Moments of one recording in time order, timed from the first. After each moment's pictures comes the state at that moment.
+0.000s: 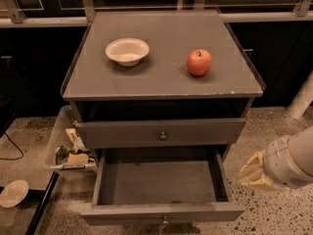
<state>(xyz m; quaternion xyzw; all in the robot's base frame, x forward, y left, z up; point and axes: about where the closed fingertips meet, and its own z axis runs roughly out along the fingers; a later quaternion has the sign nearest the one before) 0.368 -0.231 0.752 -0.61 0.77 0.10 0.19</state>
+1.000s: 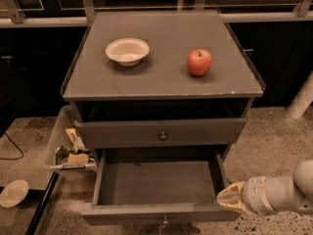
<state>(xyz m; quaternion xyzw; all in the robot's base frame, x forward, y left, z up) 0.382 -0.222 0.581 -0.56 0.75 0.19 0.29</state>
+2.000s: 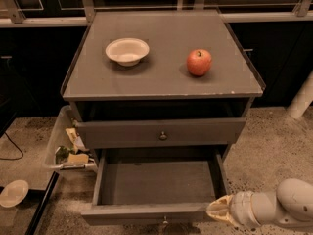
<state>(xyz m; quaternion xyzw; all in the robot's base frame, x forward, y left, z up) 0.370 -0.200 0.515 -0.55 0.75 0.22 0.30</state>
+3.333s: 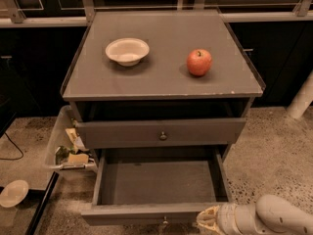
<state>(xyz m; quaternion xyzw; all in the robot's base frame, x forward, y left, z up) 0.373 -0.183 0.419 -0.58 0.73 0.20 0.31</state>
